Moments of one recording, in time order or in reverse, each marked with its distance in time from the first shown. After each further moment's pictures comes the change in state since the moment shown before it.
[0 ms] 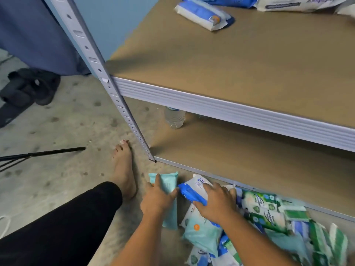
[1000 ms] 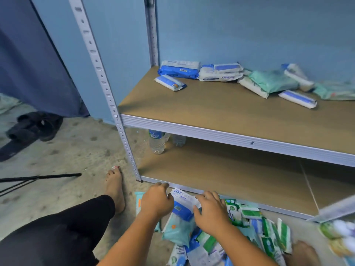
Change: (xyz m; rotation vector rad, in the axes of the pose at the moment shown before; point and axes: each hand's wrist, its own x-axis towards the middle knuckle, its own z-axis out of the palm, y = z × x) left_hand -0.140 0.059 -0.066 0.200 0.160 0.560; right_hand -0.150 0.031 -0.075 0.110 0.272 -0.070
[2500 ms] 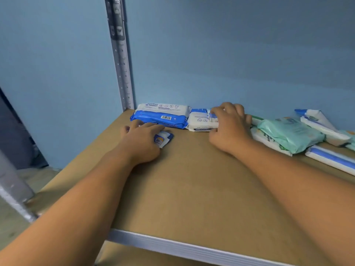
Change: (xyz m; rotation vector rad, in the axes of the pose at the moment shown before) left_hand 0.297 0.114 -0.236 0.174 0.347 0.353; right_hand 0.325 0.044 -0.308 -0.104 0.691 0.013
